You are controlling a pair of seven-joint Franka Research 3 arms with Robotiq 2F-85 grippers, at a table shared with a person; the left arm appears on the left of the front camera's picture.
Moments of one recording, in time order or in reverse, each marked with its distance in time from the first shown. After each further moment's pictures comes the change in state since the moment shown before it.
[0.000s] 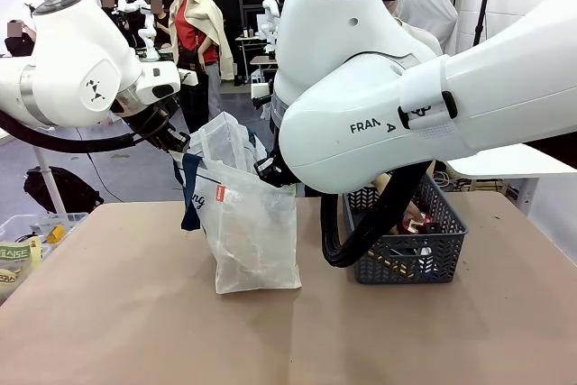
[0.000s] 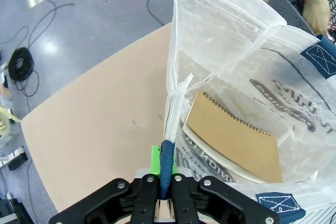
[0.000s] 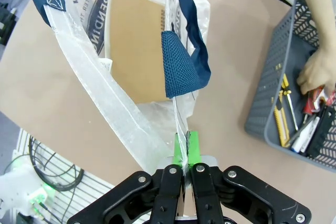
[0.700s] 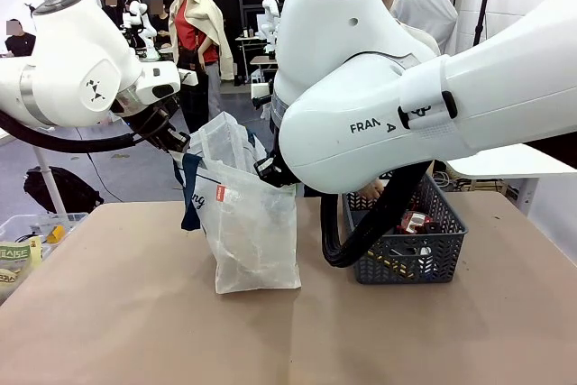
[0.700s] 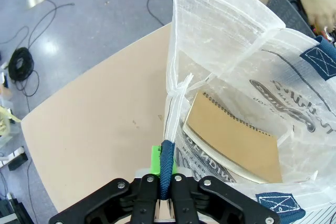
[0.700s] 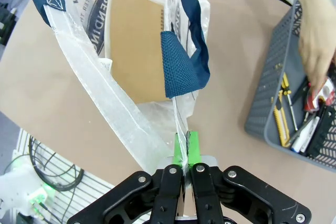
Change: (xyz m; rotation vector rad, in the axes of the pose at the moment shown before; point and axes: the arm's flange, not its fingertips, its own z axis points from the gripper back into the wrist) left arm 0.000 0.000 0.000 0.000 0.000 0.000; right arm 0.000 0.000 0.000 0.000 0.000 0.000
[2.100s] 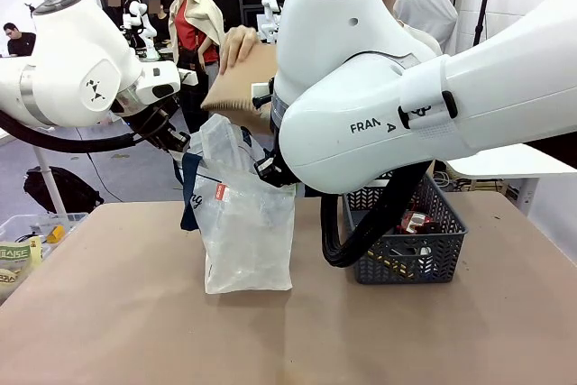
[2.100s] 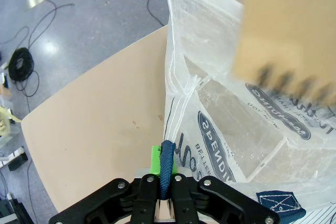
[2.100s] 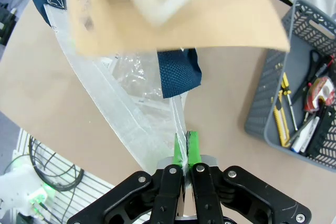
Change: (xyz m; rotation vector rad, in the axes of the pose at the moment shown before) left arm 0.000 0.000 0.000 0.000 -0.001 0.000; right arm 0.000 0.000 0.000 0.000 0.000 0.000
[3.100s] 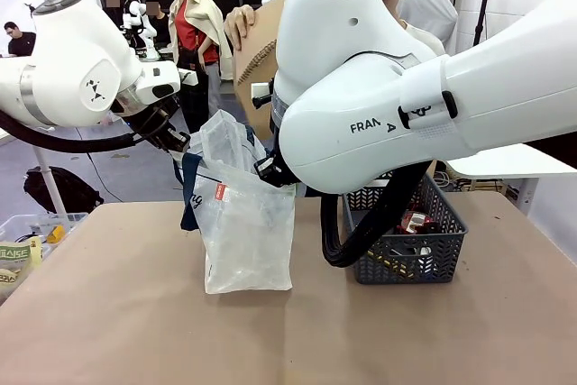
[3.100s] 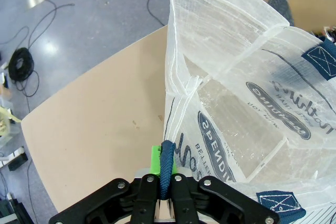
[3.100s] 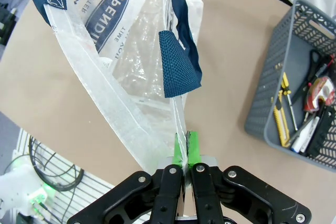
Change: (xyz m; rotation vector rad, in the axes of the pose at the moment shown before) left arm 0.000 0.000 0.000 0.000 0.000 0.000; right arm 0.000 0.000 0.000 0.000 0.000 0.000
